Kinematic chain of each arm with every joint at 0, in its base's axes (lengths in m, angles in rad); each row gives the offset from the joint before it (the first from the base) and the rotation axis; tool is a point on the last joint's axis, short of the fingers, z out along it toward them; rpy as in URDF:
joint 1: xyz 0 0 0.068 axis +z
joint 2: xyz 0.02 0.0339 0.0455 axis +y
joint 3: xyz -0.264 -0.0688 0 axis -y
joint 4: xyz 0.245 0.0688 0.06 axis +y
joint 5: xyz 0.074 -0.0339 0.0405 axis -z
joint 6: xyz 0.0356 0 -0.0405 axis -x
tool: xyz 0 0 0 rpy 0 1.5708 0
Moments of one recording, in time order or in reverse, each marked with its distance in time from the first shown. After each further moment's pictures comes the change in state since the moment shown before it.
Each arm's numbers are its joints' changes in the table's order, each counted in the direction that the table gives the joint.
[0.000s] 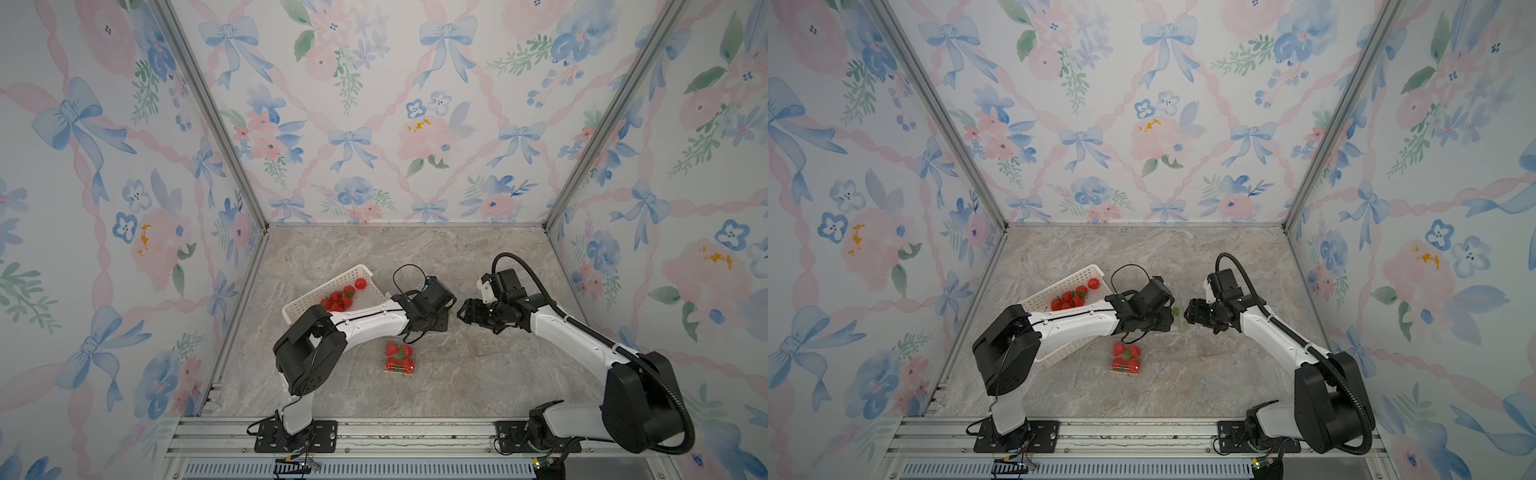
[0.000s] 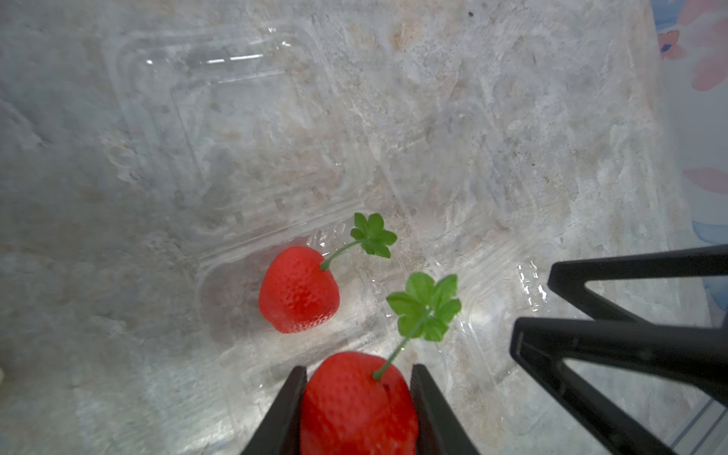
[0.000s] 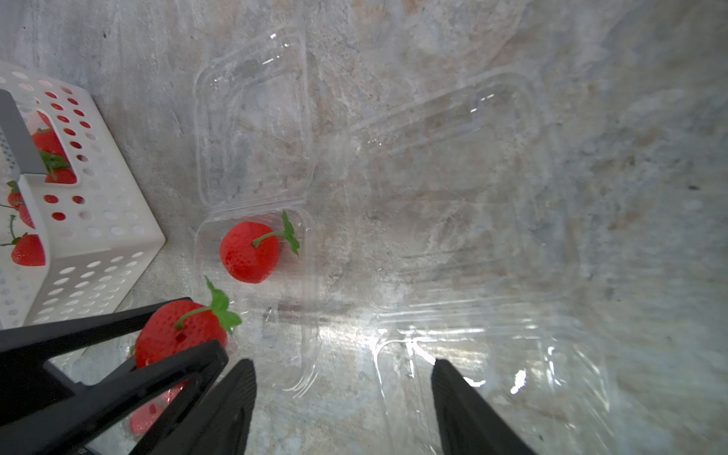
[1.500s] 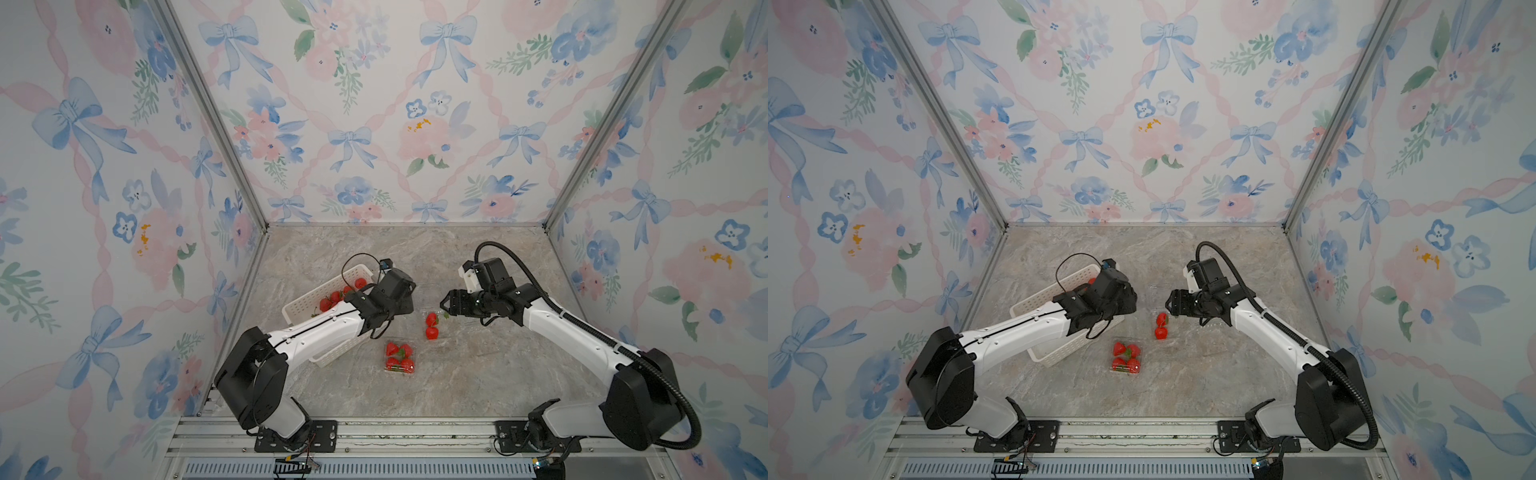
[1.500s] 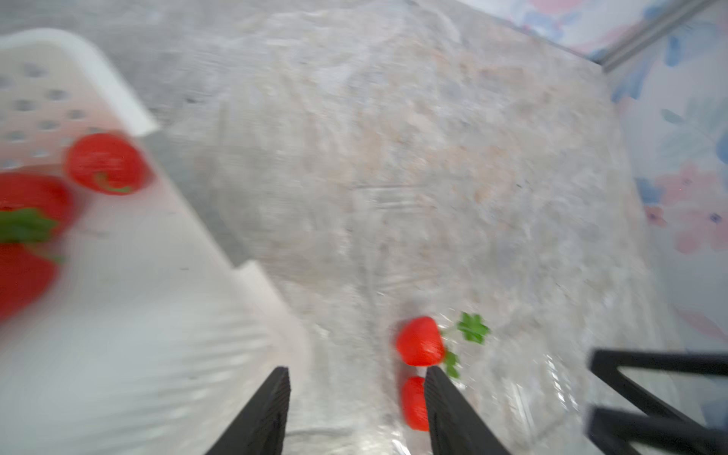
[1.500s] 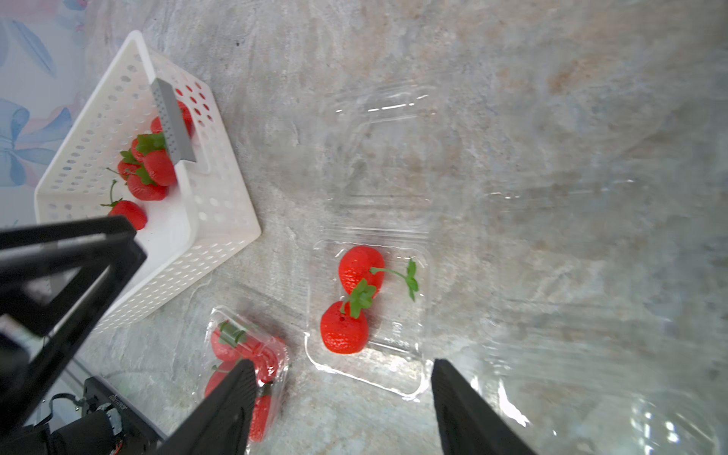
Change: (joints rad) left arm 0.239 -0.365 -0.282 -0.020 -0.168 0.015; right arm 0.169 0.035 0.185 0.019 -0.011 0.017
